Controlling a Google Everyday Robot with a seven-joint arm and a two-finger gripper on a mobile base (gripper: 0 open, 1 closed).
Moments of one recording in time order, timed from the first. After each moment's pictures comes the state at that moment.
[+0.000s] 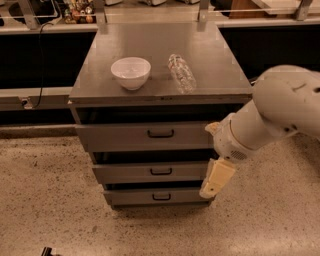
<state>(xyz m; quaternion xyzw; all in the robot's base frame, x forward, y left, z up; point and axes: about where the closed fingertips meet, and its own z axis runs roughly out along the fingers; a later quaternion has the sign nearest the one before) 0.458 -0.120 0.796 -0.62 0.75 0.06 0.21</state>
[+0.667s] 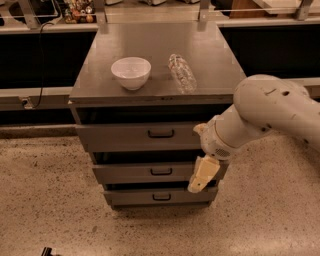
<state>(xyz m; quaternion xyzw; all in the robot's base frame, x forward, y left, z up) 0.485 -0.104 0.765 -0.62 0.75 0.08 0.22</state>
